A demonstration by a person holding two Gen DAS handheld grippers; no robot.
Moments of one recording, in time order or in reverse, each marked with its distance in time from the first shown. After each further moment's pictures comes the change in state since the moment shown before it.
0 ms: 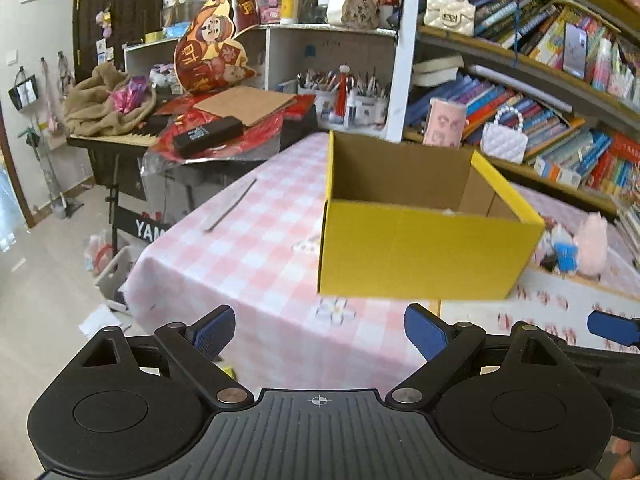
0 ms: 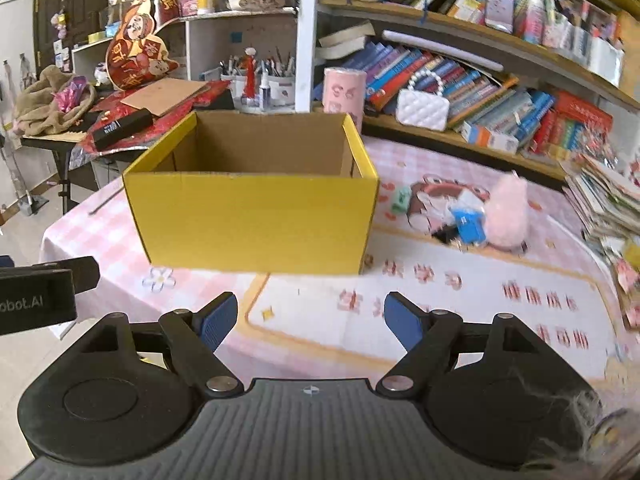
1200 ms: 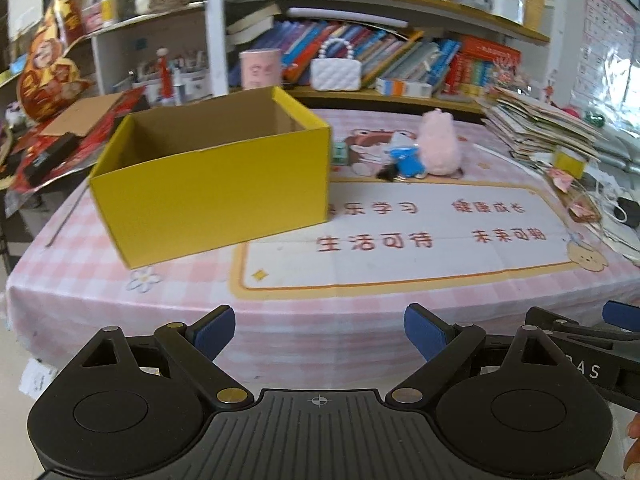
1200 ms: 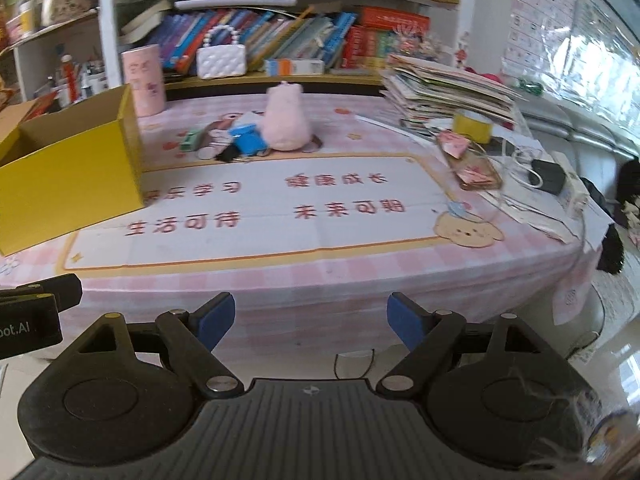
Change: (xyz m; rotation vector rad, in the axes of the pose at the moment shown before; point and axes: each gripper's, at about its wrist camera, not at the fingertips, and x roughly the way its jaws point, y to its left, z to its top) left arm -0.006 -0.125 -0.044 0.303 0.088 -0.314; right arm -0.061 -0.120 -0.078 0.308 0.092 -0.377
